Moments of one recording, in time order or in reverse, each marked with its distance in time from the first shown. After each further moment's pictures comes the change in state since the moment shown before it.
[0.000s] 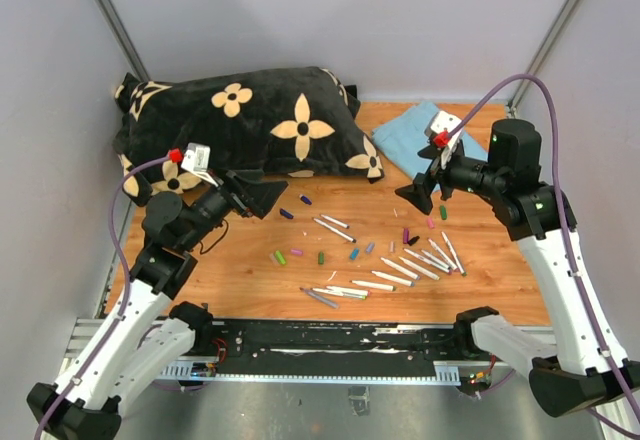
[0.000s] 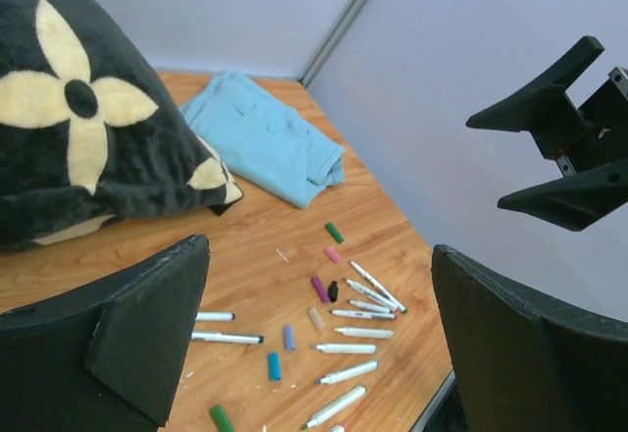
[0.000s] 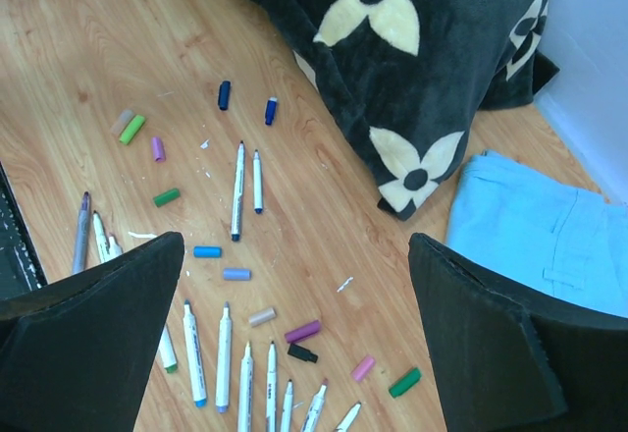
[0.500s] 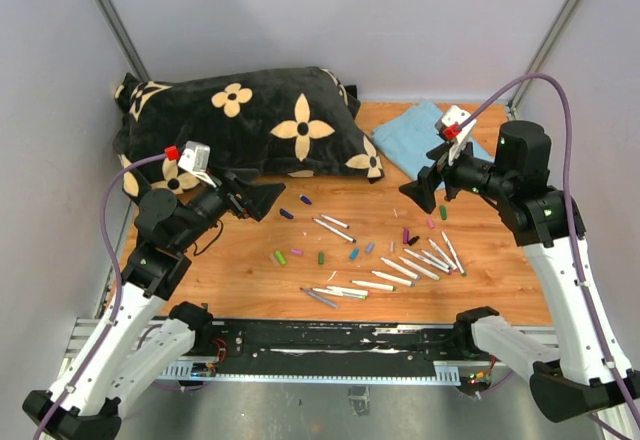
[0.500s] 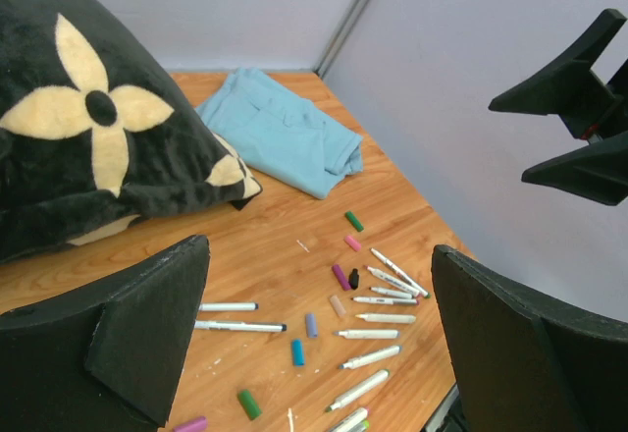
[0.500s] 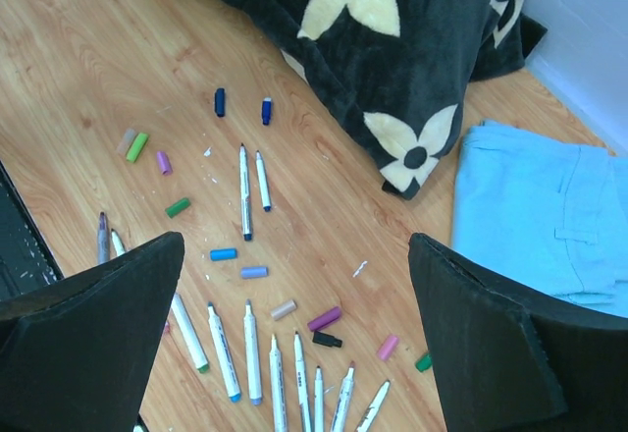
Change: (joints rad) left arm 0.000 -0.013 0.084 -0.137 0.007 0.099; right arm -0.003 -0.027 0.020 -0.031 0.066 0.121
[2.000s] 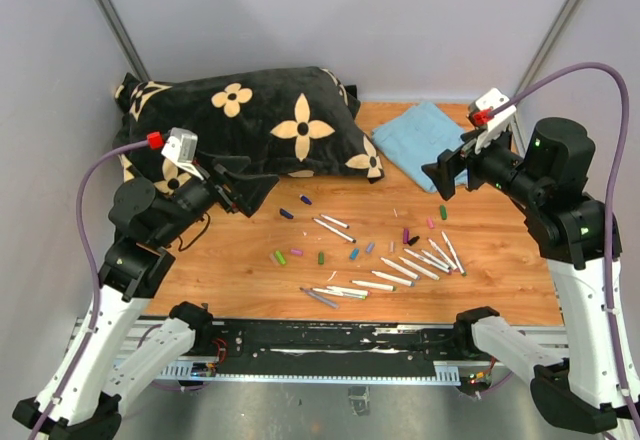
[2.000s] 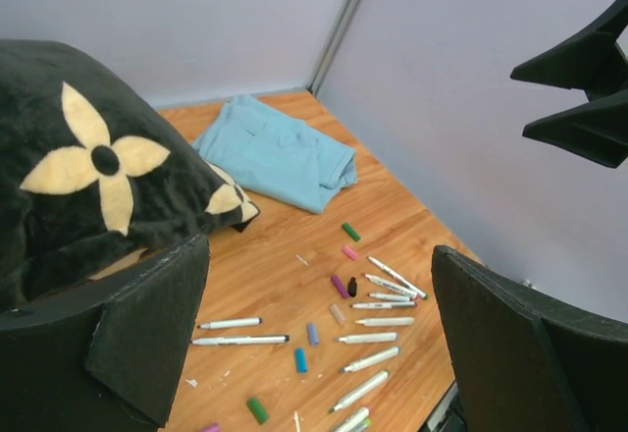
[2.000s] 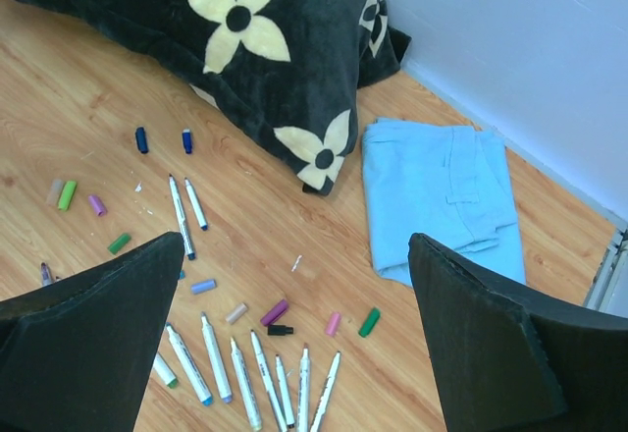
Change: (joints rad) left arm 0.000 0.038 0.225 -0.175 0.030 0.087; right arm 0.000 -0.024 0.213 -0.100 0.243 0.054
